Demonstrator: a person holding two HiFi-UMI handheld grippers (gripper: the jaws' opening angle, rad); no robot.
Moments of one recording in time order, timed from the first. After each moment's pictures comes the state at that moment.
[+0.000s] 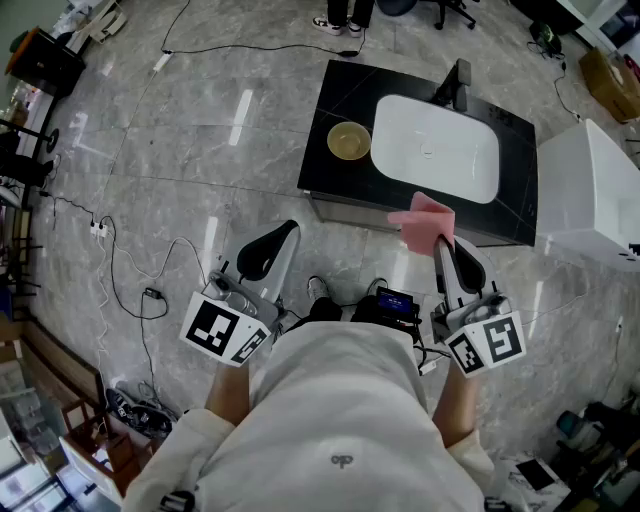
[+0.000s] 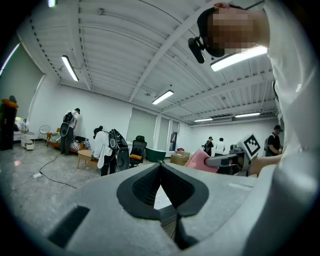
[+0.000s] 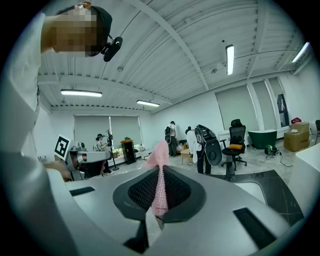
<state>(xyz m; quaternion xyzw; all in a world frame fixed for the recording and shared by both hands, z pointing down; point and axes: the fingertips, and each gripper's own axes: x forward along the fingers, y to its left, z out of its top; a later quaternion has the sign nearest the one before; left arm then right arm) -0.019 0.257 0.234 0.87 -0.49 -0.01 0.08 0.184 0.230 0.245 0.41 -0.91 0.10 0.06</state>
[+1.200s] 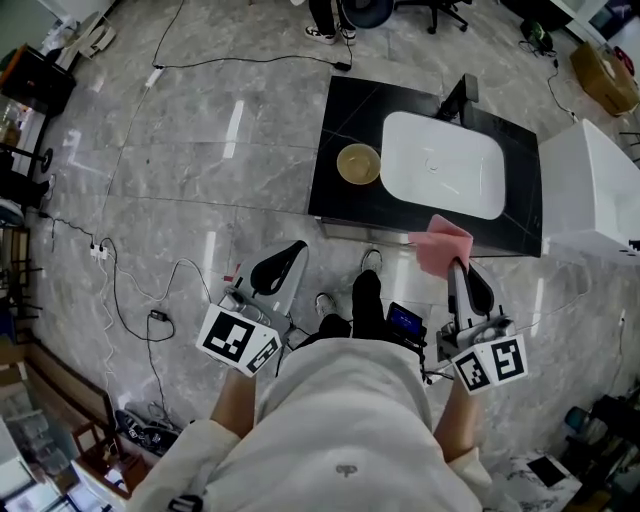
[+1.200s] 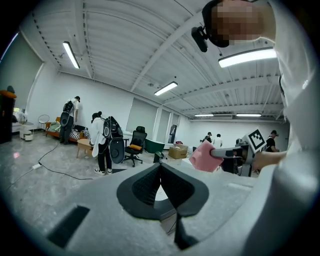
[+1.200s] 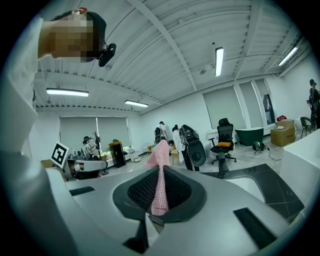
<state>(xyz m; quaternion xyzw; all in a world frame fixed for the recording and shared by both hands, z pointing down) -0.059 0.222 0.273 0.87 -0.47 0.02 0.13 0.168 0.209 0.254 0.47 -0.87 0.12 0.04</state>
